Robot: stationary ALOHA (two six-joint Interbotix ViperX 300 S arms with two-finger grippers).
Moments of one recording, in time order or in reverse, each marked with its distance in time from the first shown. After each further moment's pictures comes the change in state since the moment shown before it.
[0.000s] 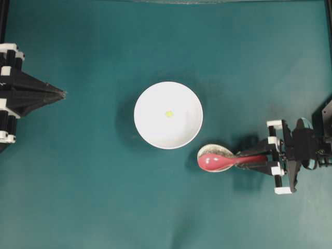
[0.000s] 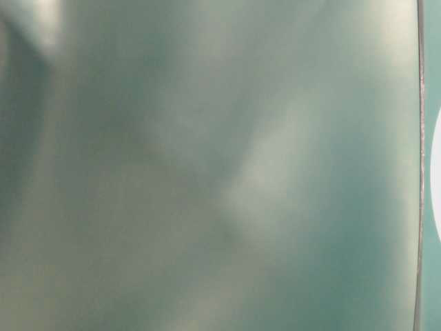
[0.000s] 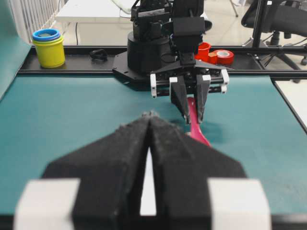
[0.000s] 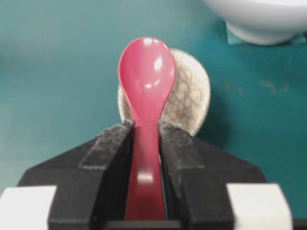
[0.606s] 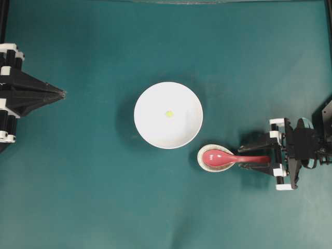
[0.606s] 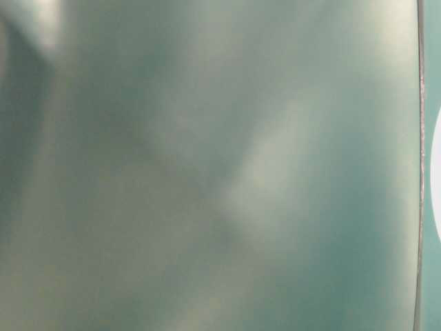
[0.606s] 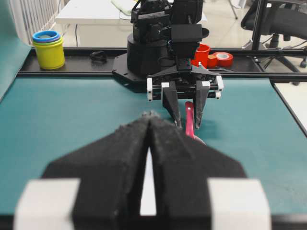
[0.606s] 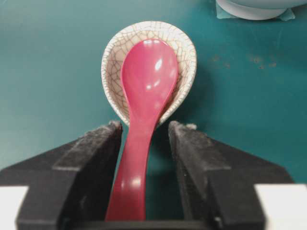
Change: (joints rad) left arm 0.000 0.000 0.000 -0.002 -0.006 -0.006; right arm 0.000 0.081 0.025 0.000 -0.051 0.006
